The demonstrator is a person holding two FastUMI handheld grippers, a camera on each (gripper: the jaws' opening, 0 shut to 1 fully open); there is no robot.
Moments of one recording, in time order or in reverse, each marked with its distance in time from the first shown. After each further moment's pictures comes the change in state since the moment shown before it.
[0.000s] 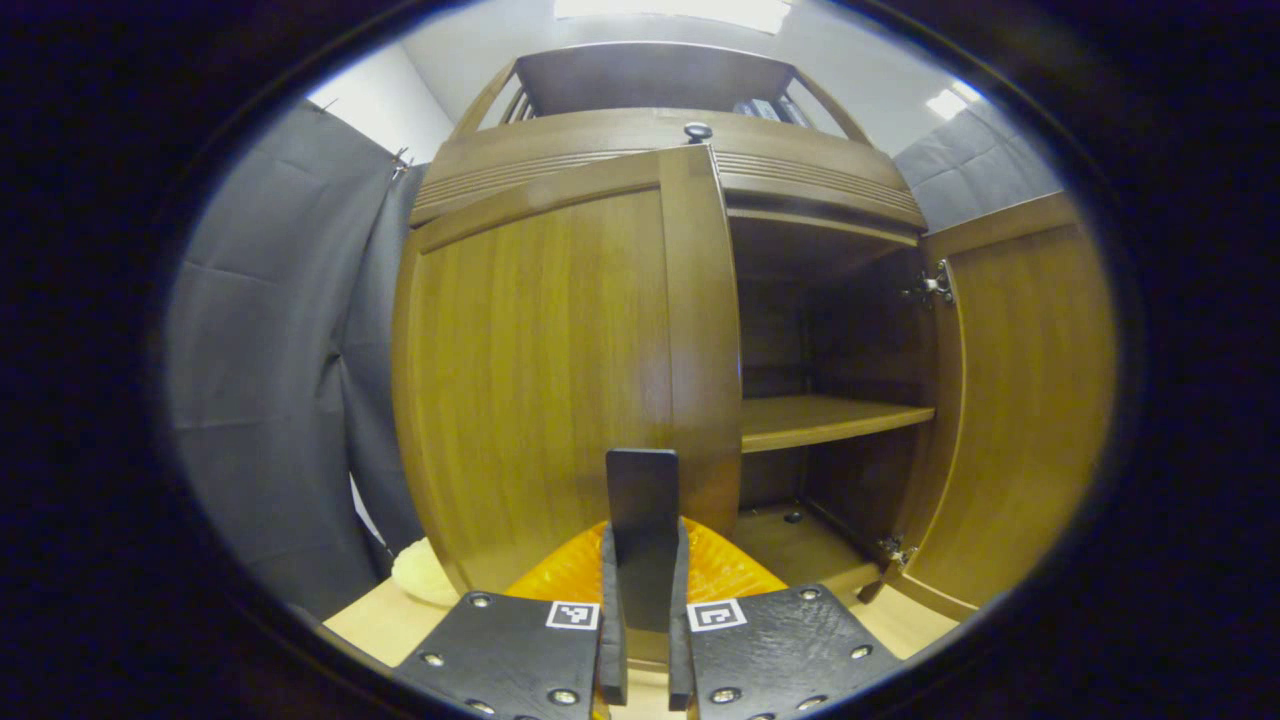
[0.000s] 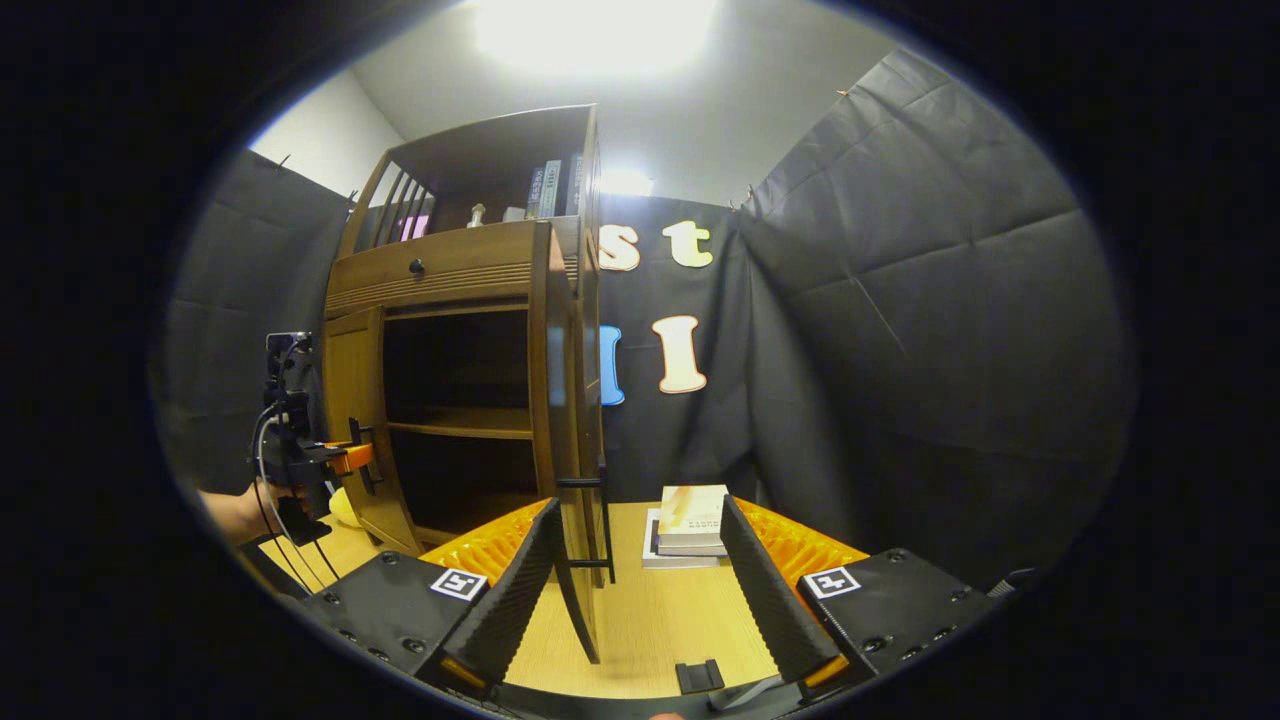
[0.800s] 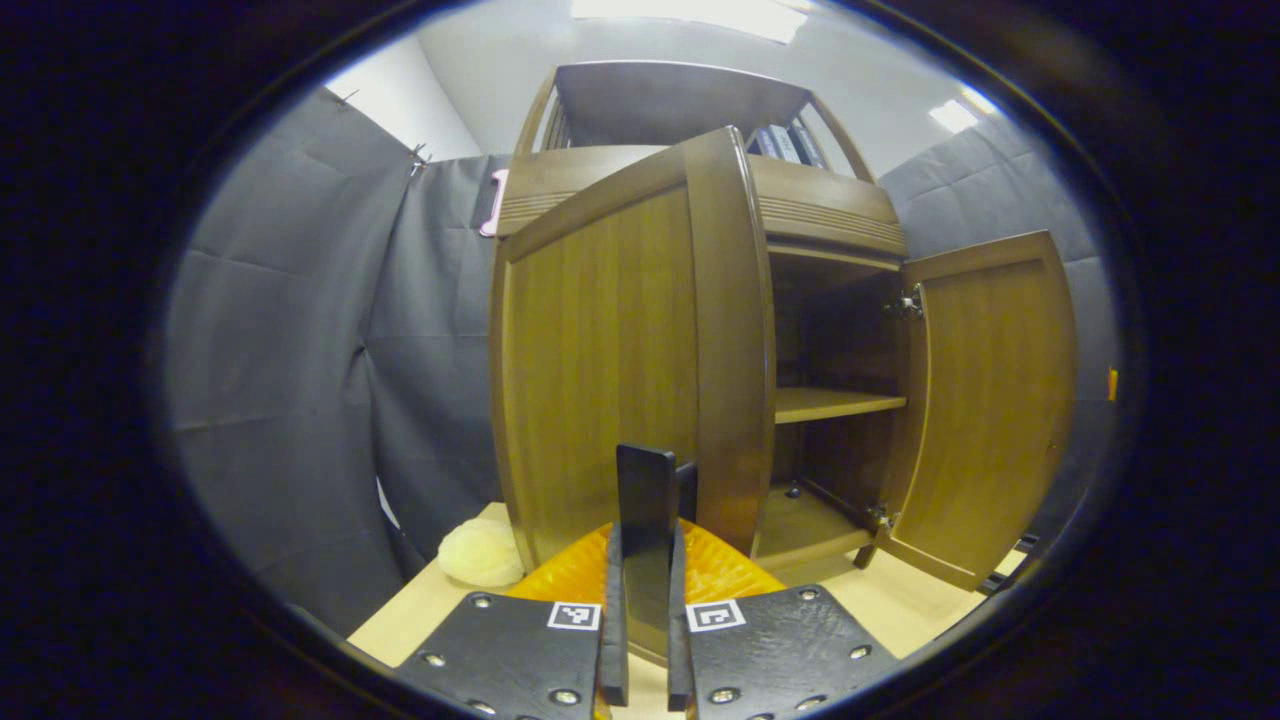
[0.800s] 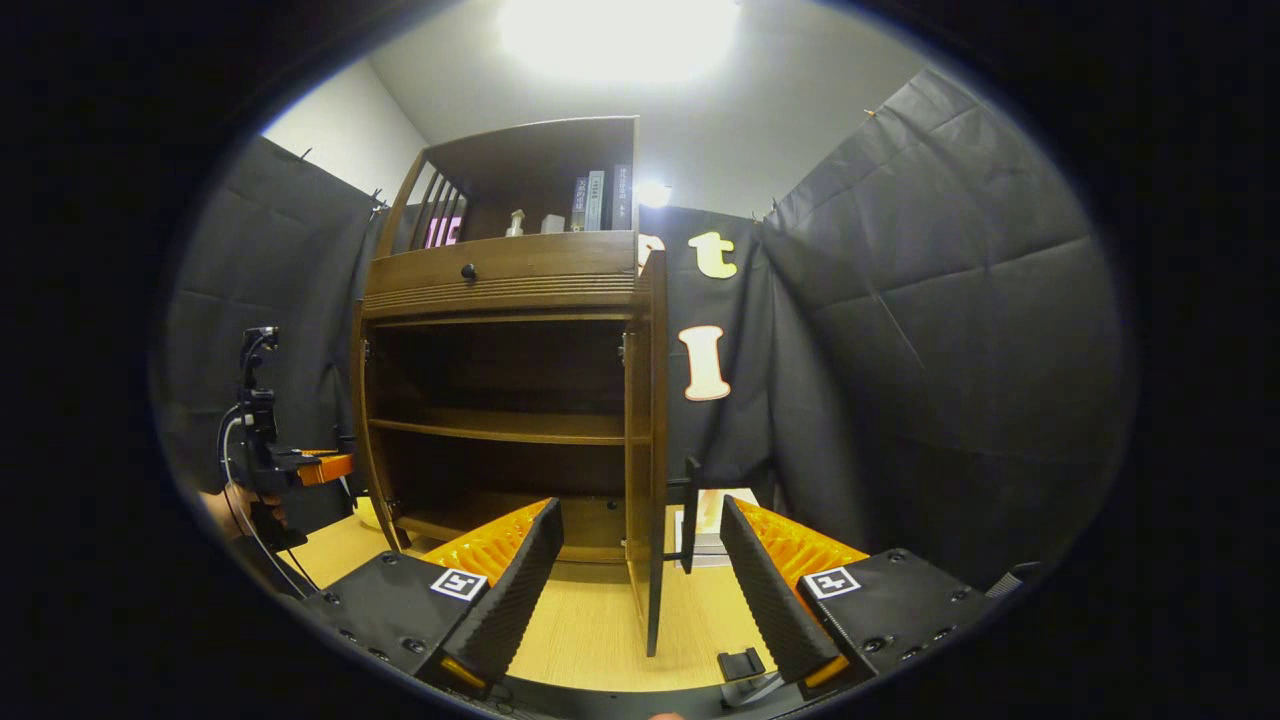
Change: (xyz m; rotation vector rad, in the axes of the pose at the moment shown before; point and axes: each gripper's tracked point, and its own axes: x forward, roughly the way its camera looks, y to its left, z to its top) left arm -0.006 0.000 0.000 -0.016 0.011 -0.014; right arm -0.033 0.072 0.013 -0.021 -0.014 0.031
